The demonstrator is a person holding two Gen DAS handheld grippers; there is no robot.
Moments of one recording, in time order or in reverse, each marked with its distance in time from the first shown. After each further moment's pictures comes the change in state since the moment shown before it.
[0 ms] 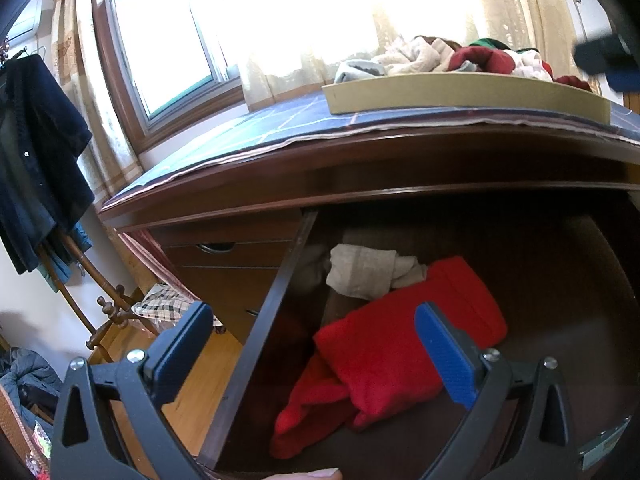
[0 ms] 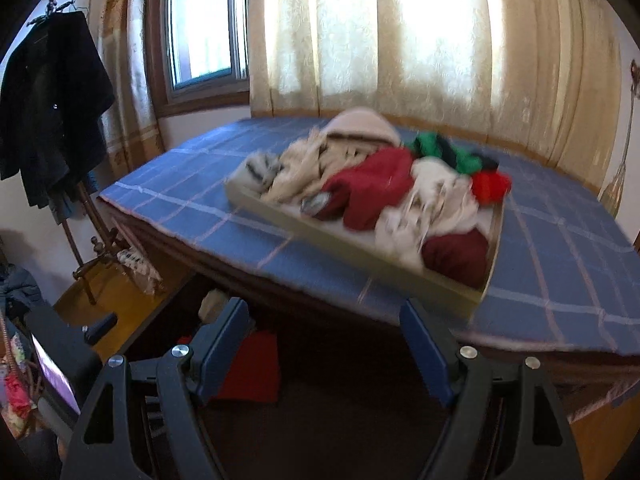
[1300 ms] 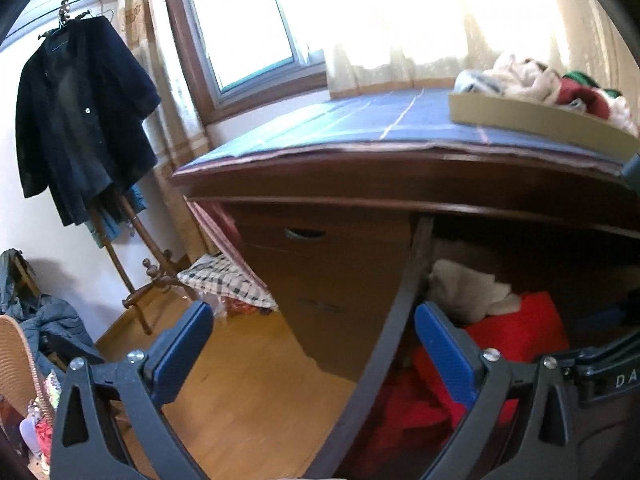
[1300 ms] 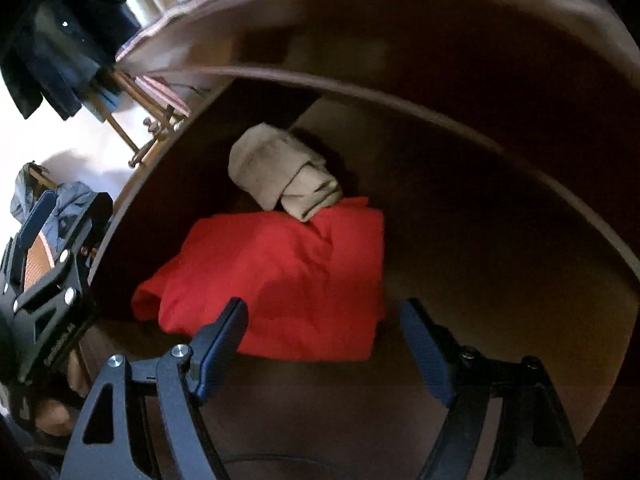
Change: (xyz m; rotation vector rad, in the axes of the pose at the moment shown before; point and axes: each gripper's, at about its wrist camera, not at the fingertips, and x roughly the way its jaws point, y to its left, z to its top) left arm 0.018 0.052 0.004 -0.166 0.045 0.212; right arm 0.174 0.056 -0.057 -0.059 0.559 0.335
